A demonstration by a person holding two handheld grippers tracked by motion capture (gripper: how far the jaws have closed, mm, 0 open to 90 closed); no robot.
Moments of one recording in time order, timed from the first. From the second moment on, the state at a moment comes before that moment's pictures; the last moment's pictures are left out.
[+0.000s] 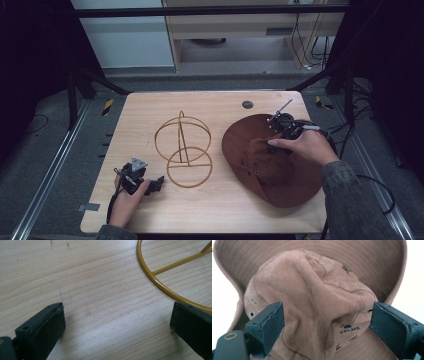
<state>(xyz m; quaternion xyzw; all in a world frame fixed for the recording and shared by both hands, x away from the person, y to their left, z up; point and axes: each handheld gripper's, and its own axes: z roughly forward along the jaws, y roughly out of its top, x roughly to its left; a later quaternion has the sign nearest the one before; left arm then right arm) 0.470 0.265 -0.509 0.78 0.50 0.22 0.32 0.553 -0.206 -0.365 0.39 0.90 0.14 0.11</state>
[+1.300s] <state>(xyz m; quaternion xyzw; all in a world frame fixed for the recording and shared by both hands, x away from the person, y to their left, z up) 0.470 0.265 -0.509 0.78 0.50 0.22 0.32 0.556 -0.215 -0.371 0.38 0.91 0.16 0.09</state>
